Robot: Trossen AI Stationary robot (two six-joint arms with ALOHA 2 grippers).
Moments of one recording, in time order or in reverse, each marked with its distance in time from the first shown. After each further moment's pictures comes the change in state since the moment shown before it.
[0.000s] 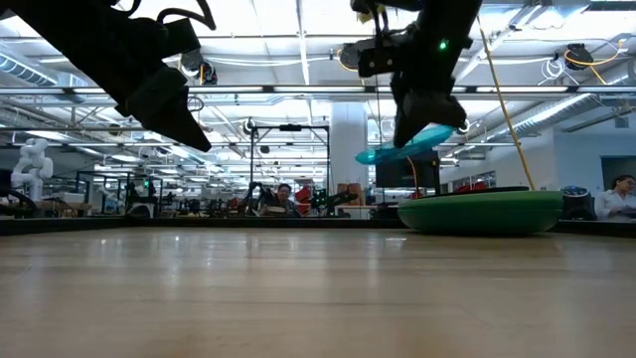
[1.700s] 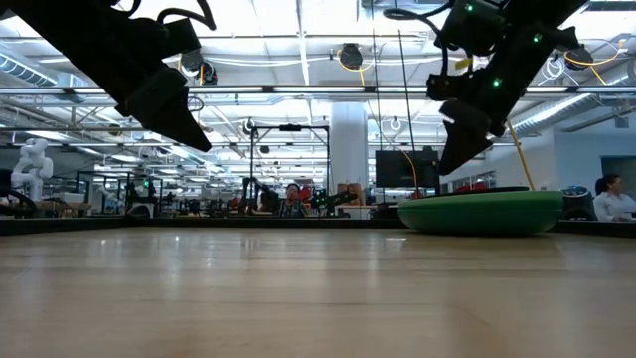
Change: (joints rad) left arm 0.000 0.000 0.000 0.002 0.000 0.007; right arm -0.265 -0.546 -0.645 0.547 -0.305 0.236
